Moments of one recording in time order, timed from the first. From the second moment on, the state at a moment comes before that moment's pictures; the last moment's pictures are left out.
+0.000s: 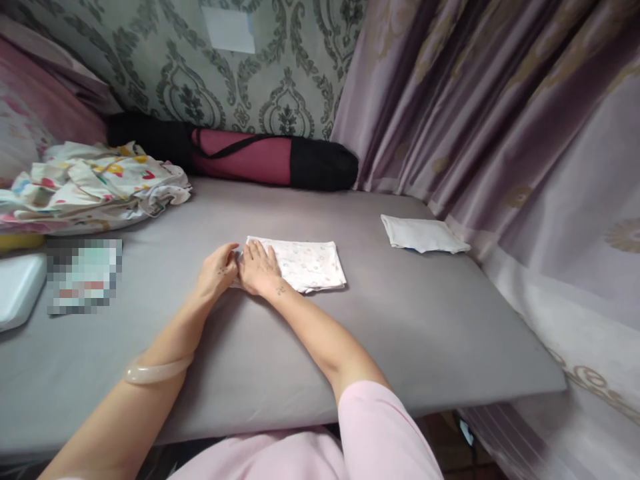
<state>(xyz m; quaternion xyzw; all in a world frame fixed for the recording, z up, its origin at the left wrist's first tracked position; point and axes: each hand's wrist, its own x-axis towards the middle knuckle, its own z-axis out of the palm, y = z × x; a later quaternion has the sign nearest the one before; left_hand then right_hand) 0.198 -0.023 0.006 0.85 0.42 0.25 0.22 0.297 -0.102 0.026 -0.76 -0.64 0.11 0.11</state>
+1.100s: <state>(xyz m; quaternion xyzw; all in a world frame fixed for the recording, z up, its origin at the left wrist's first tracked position) 0.220 -0.067 0.015 0.96 0.27 0.01 0.10 0.398 -0.196 0.022 -0.86 -0.50 0.09 0.08</state>
